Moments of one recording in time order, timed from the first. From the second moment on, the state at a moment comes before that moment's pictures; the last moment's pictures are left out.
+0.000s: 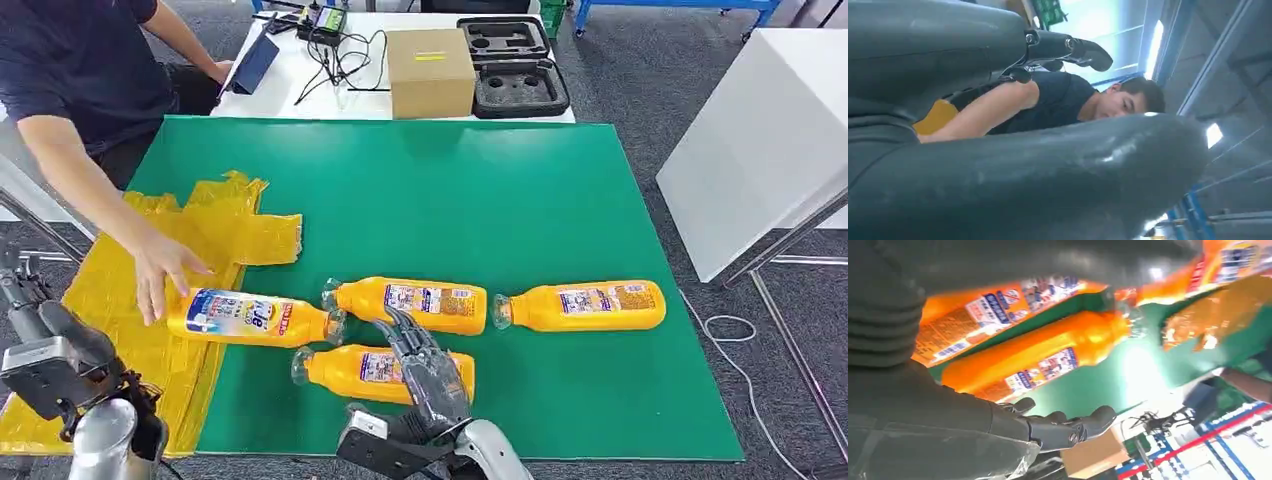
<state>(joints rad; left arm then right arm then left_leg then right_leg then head) -0.08 -0.07 0.17 -1.43 -0.19 0.45 -0.62 0.07 0.09 0.73 -1.46 0.81 -0.25 -0.01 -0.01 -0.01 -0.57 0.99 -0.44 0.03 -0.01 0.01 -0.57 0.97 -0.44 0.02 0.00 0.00</state>
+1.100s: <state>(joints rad) 0.01 -0.08 0.15 -1.61 -0.16 0.42 -0.60 0.04 0.11 0.78 -1.35 1.06 -0.14 0.21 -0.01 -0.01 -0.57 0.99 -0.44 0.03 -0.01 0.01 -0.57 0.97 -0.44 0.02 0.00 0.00</state>
